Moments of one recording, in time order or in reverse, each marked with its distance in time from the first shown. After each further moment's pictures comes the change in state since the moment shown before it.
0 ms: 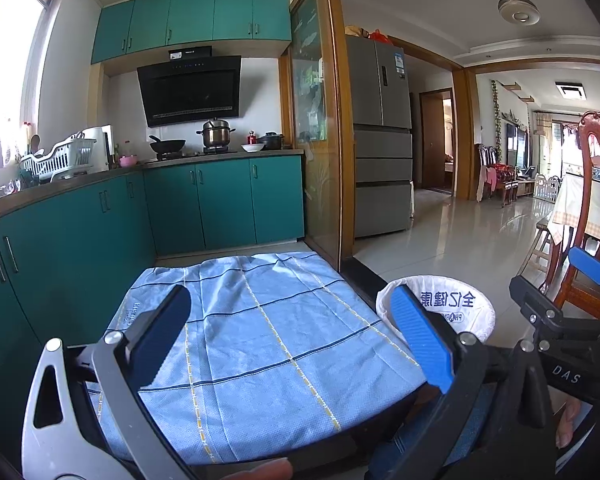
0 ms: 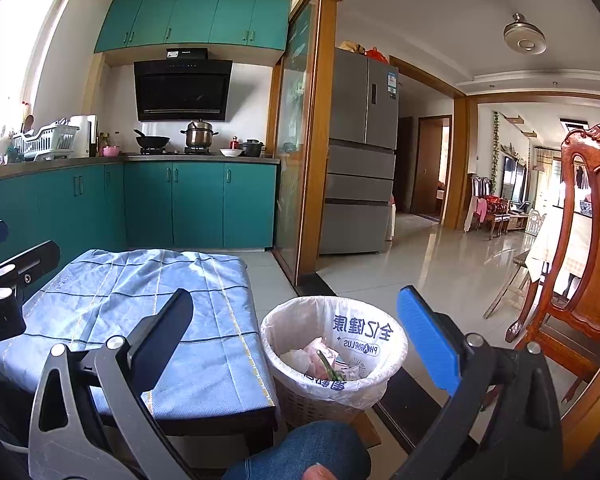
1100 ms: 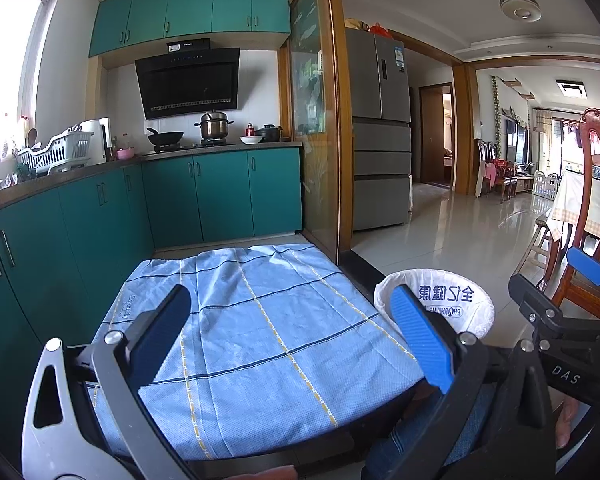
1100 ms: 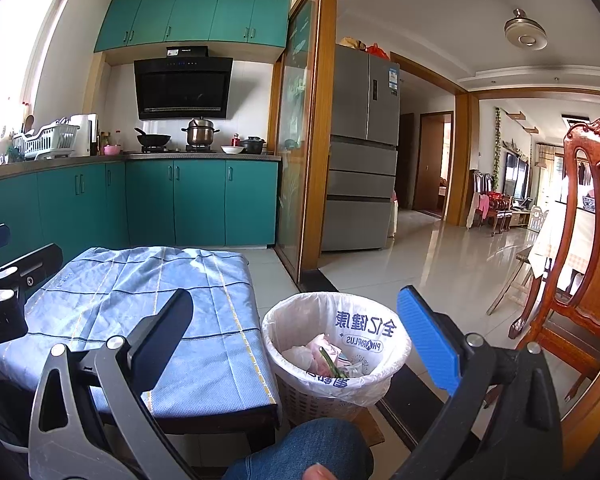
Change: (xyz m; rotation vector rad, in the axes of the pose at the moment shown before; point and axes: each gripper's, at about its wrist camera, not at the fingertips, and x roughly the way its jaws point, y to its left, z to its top) left arm 0.008 -0.005 -0.008 -0.001 0.026 -0.003; right arm 0.004 0.002 -0.007 0.006 0.009 0.008
